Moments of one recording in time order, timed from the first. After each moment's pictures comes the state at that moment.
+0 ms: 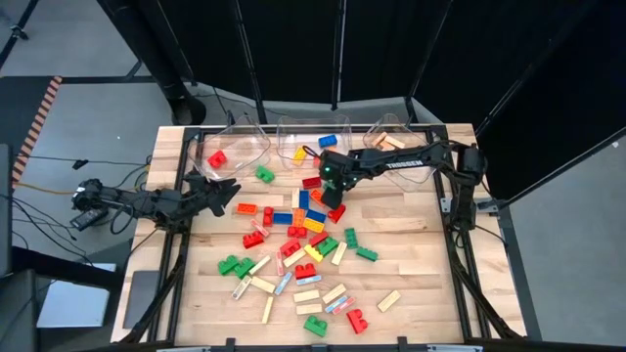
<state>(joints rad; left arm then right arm) -0.23 0.10 0.09 -0.07 -0.76 -0.77 -0.28 1.90 1.24 -0.54 0.00 0.29</state>
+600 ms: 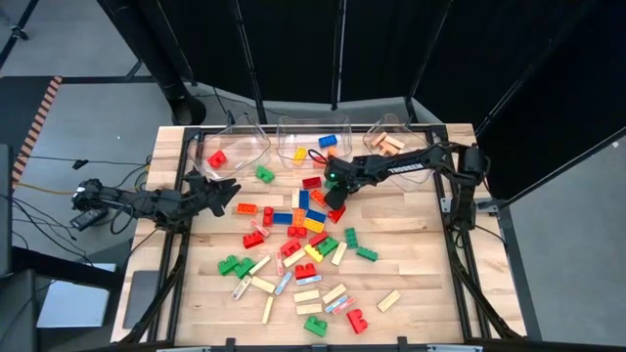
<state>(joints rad) -0.23 0.10 0.09 -0.07 -0.75 -0.76 -0.27 1.89 1.11 -0.42 0.08 0.43</state>
